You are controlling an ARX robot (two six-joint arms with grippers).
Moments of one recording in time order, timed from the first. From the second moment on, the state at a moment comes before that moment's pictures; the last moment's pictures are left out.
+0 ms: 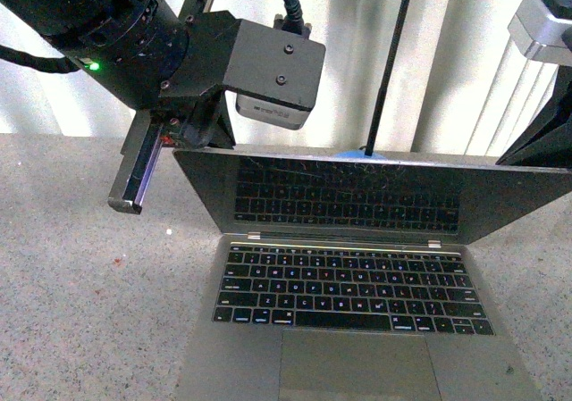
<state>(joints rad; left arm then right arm) -0.36 1.77 1.29 -0.36 0.08 1.46 -0.01 1.81 1.35 -0.76 -0.59 -1.43</state>
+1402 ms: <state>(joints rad) -0.47 1.80 0.85 0.00 0.11 1.47 0.04 1.94 1.03 -0.54 -0.56 -1.30</state>
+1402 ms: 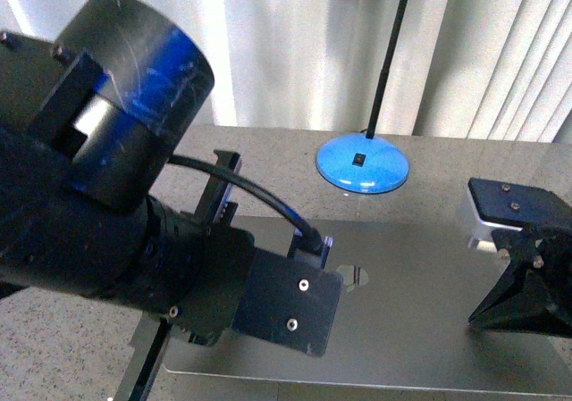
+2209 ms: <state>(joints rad) -0.47 1.81 0.78 0.07 0.18 1.39 0.05 1.97 0.99 -0.43 -0.60 -1.26</state>
